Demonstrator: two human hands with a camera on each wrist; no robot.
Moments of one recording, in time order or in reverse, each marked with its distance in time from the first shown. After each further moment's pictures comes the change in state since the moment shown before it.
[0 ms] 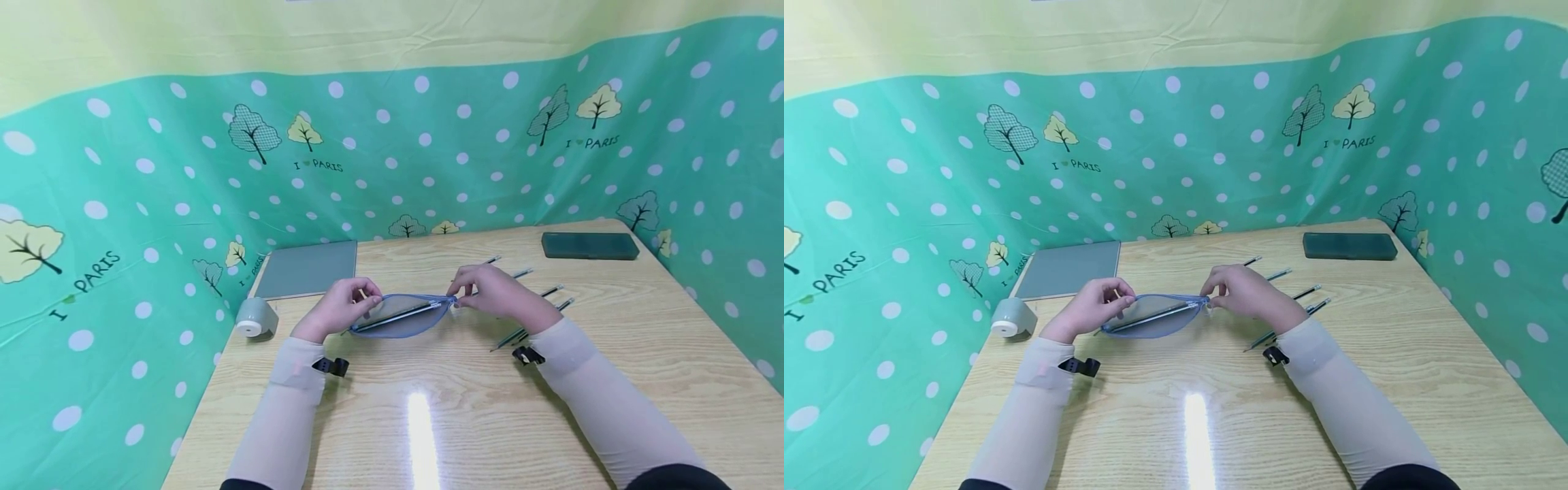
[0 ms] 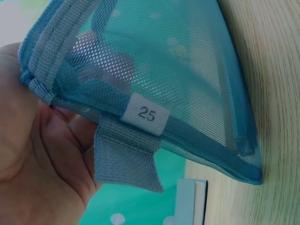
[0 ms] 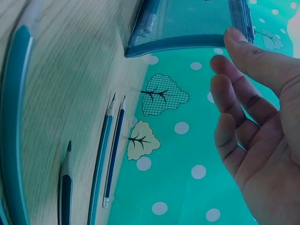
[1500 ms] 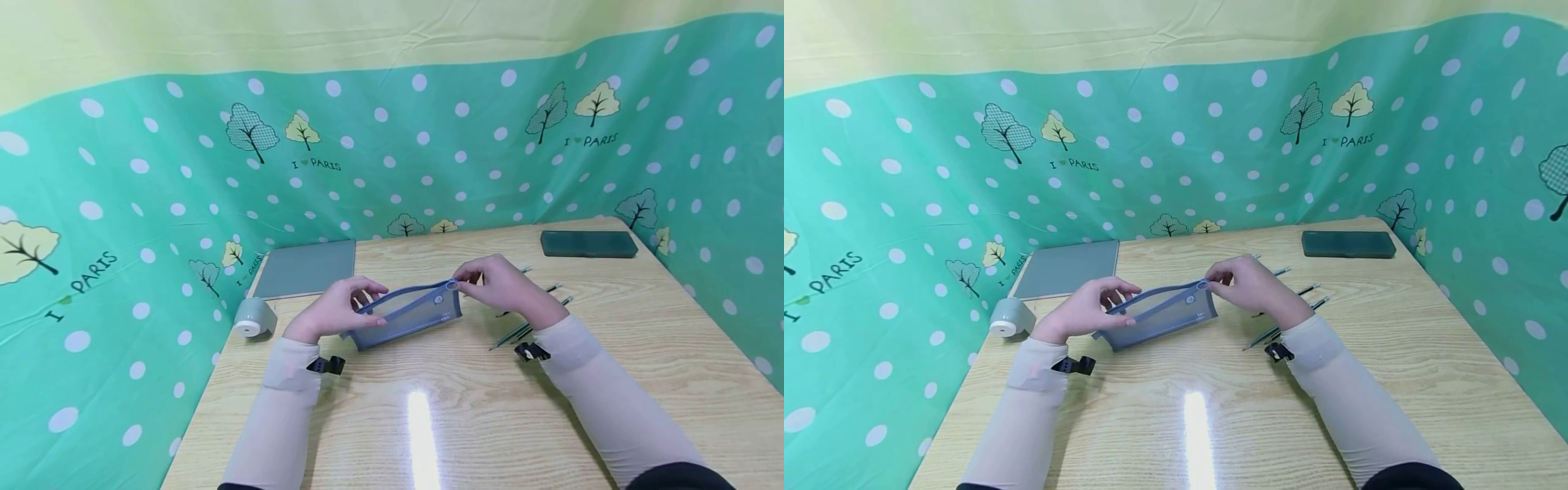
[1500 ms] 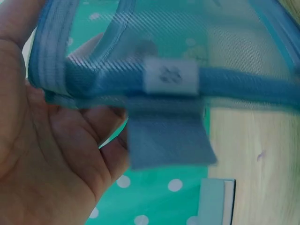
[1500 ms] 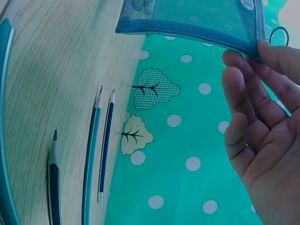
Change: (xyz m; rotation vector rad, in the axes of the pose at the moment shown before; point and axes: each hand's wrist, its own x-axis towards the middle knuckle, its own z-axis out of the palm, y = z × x) left_hand -0.009 0.021 -0.011 0.003 -0.121 0.059; right_hand -0.006 -0.001 -0.012 0.074 0.117 0.051
